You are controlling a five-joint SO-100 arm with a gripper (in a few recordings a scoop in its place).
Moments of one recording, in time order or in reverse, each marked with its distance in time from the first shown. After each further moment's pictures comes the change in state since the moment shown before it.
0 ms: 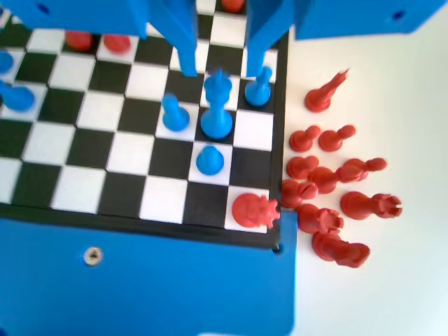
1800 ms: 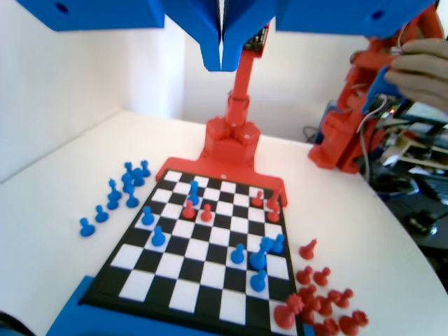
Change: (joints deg) arm -21.3 79.5 -2.5 39.3 16.3
